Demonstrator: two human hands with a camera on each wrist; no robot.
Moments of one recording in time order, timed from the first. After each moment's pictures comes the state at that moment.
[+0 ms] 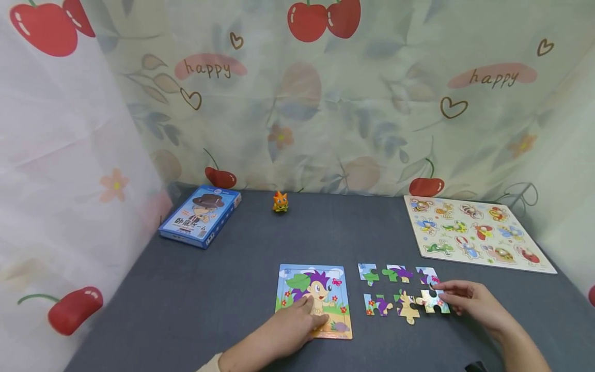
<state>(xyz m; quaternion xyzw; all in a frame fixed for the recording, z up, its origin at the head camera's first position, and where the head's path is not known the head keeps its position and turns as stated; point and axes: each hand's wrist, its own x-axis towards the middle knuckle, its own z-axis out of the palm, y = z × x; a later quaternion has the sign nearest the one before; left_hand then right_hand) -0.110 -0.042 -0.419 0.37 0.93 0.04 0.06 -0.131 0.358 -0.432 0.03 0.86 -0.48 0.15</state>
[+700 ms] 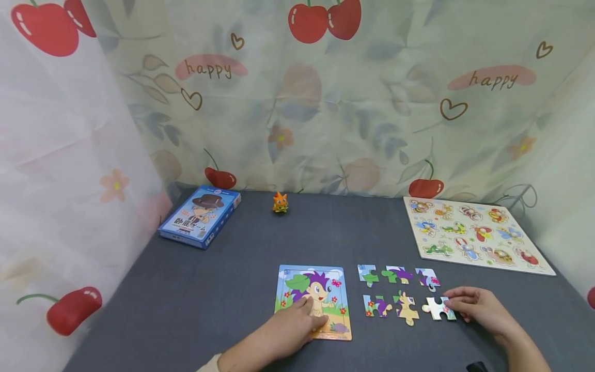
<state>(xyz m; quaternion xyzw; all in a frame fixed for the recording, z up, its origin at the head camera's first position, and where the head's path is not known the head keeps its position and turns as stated) -0.111 -0.042 -0.421 0.37 0.93 0.04 0.07 -0.129 0.372 -0.442 0.09 0.87 -0.46 0.15</state>
